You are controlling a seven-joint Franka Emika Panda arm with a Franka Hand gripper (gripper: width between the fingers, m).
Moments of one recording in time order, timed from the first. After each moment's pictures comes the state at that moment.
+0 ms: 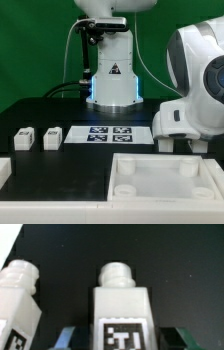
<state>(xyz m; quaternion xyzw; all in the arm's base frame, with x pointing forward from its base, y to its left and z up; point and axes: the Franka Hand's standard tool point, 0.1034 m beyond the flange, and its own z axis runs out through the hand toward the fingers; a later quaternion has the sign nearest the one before) 0.374 0.172 0.012 -0.89 0.02 0.44 0.06</state>
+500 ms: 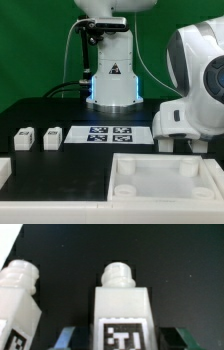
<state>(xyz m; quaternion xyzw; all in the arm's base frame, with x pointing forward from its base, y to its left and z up) 0.374 0.172 0.012 -0.89 0.02 0.44 0.06</state>
